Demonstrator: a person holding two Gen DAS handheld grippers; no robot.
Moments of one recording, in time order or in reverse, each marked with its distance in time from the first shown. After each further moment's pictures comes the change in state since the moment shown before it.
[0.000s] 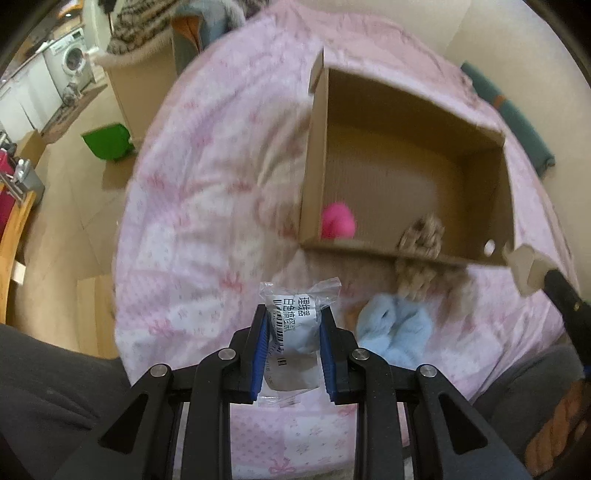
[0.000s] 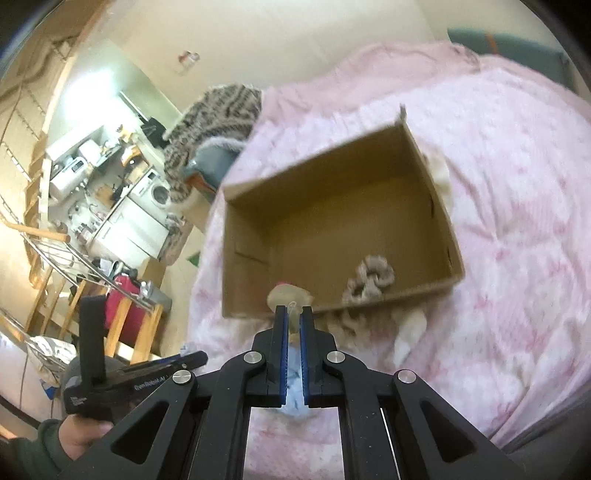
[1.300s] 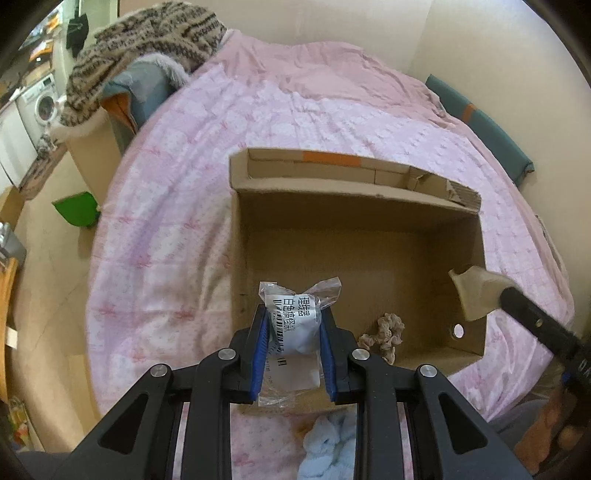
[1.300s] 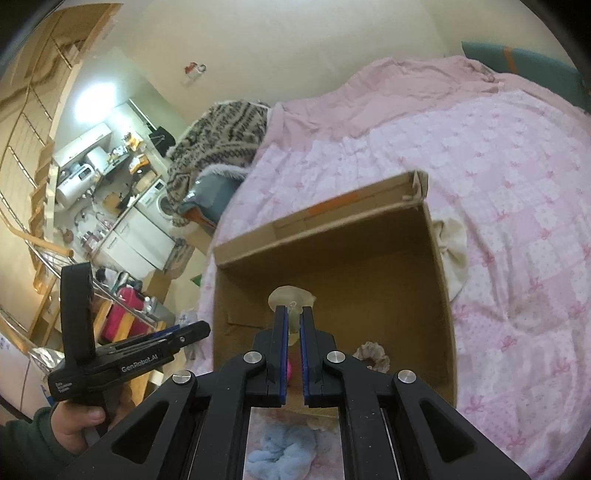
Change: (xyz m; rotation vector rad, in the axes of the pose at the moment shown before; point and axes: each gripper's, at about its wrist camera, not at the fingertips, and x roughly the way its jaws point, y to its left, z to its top) left arm 0.025 -0.064 0.110 0.116 -0.095 -0.062; right arm 0.034 -0.023 0.086 -0.022 -0.021 0.026
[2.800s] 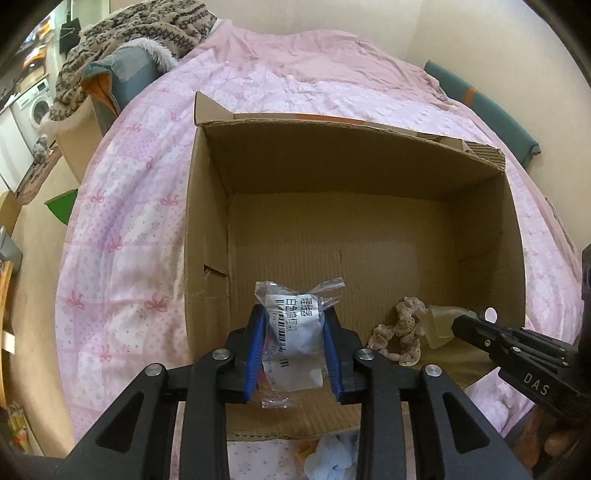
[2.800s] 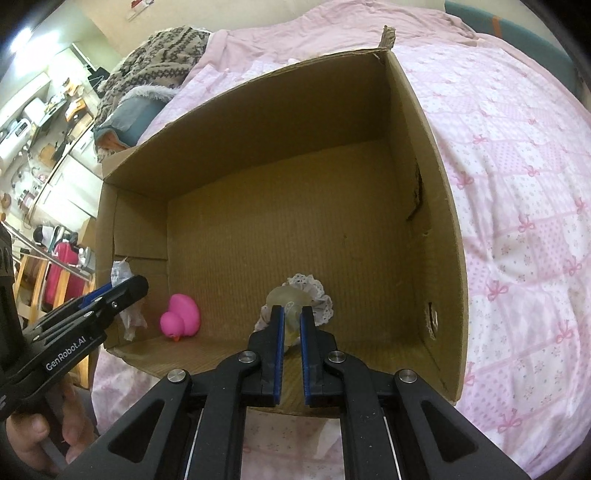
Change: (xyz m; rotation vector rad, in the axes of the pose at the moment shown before) left arm 0.054 -0.009 -0.029 0.036 0.000 0.018; right arm 0.080 -0.035 -0.033 0.004 0.265 -0.247
